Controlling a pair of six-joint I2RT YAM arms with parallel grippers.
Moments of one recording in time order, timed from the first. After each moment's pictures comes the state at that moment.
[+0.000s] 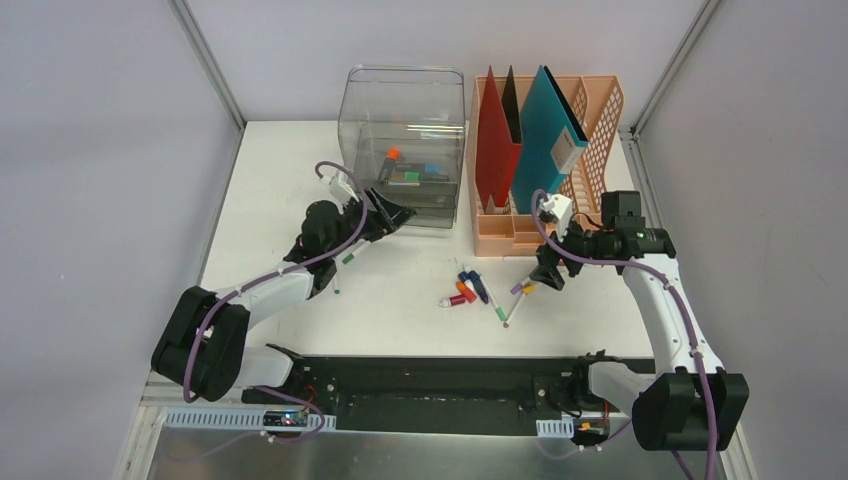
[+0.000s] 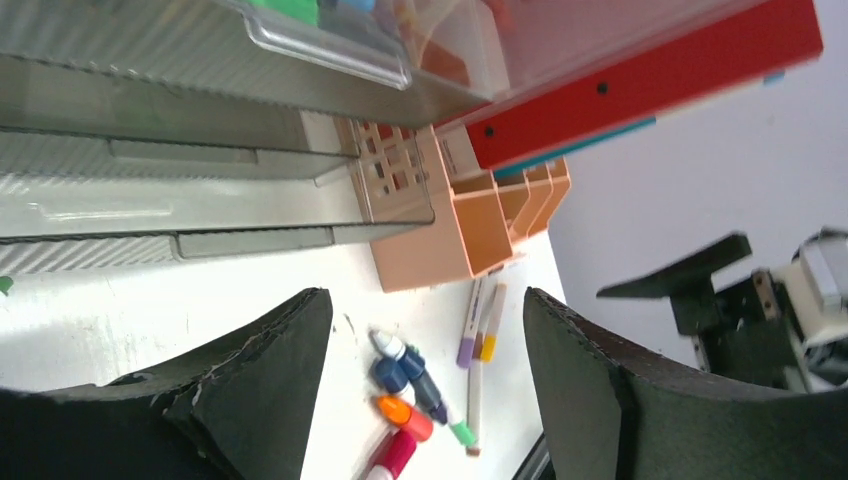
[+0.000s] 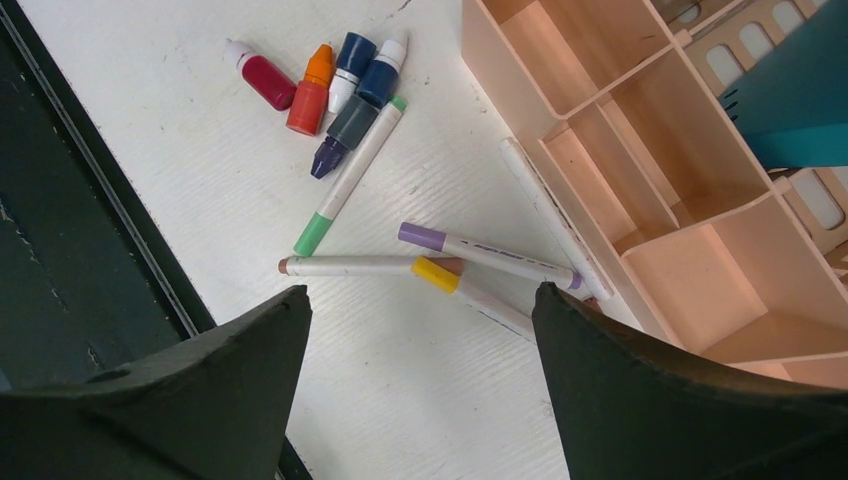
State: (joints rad) left arm -0.41 1.31 0.57 0.58 0.26 -0.97; right arm 0.03 1.09 0.95 -0.93 -0.72 -0.82
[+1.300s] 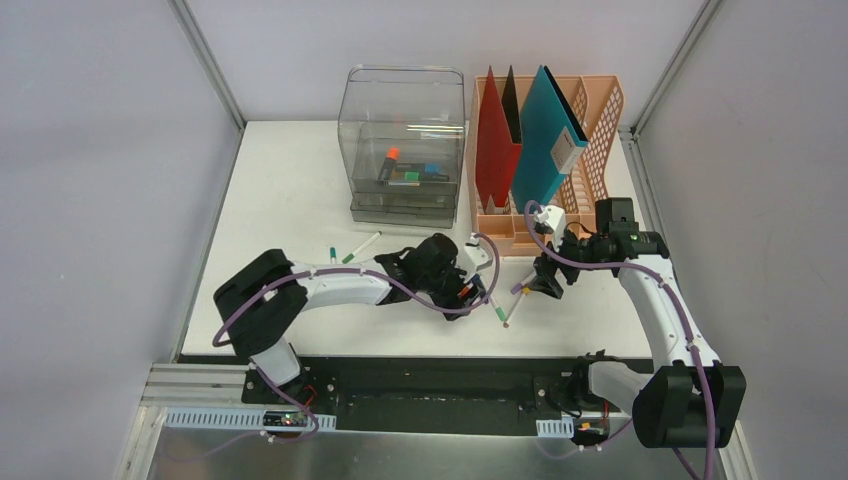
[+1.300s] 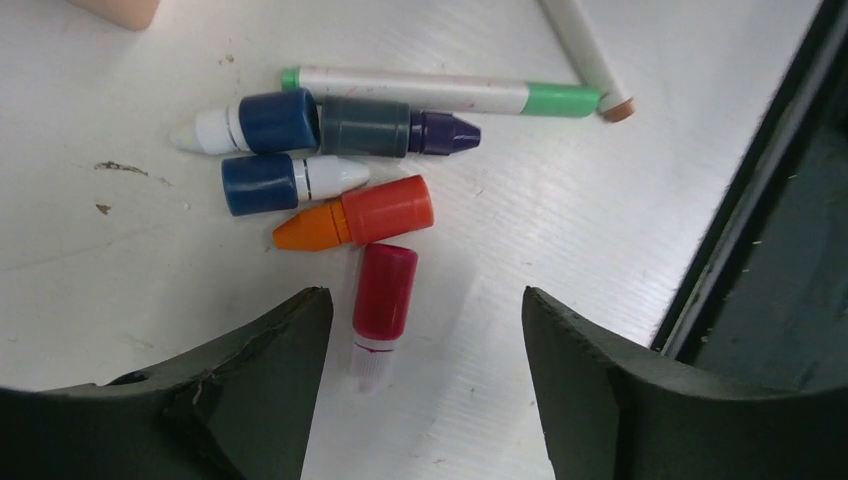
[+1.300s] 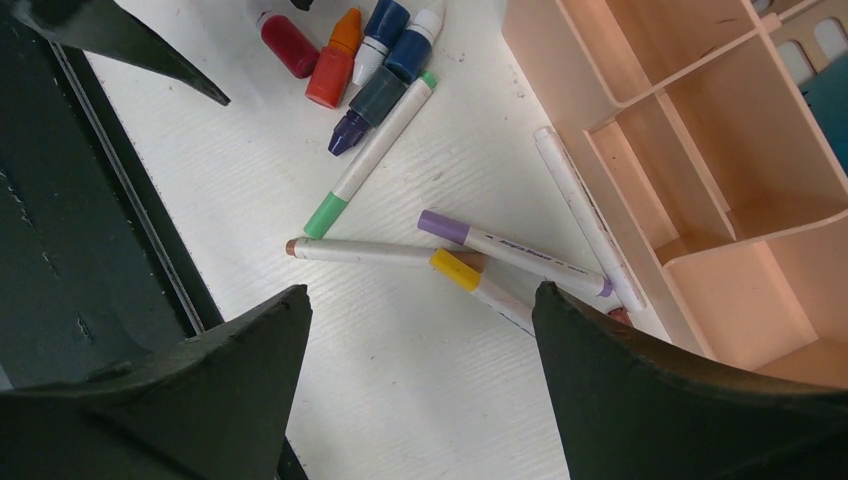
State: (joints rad) left arm -0.98 1.63 0.89 0.00 0.23 -0.08; right arm 0.04 1.11 0.89 -0.94 -0.74 -0.92
